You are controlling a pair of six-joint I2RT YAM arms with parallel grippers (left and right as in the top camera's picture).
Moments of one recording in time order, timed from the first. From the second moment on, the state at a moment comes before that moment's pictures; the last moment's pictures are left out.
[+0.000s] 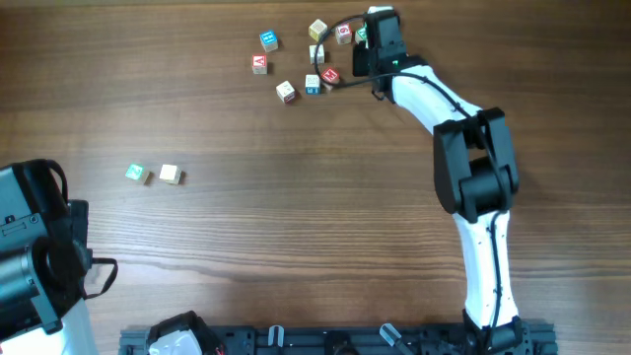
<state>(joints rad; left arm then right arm) 0.36 1.01 1.48 -1.64 -0.46 -1.16 0.31 2.42 1.86 -0.19 0.12 0.18</state>
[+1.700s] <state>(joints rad) 0.36 1.01 1.48 -1.64 -0.46 -1.17 0.90 2.41 1.87 0.19 -0.24 -0.02</state>
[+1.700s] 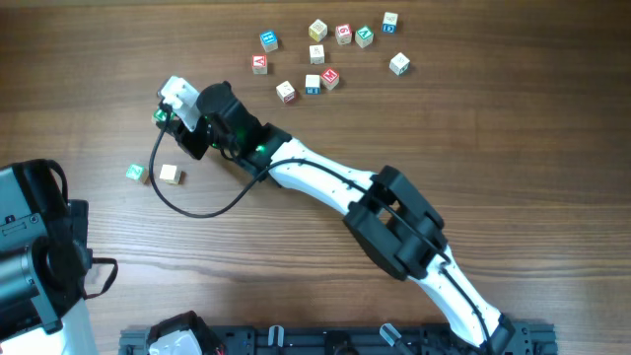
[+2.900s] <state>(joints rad) 0.36 1.01 1.48 -1.63 -0.46 -1.17 0.88 2.55 2.06 -0.33 -0.13 0.01</state>
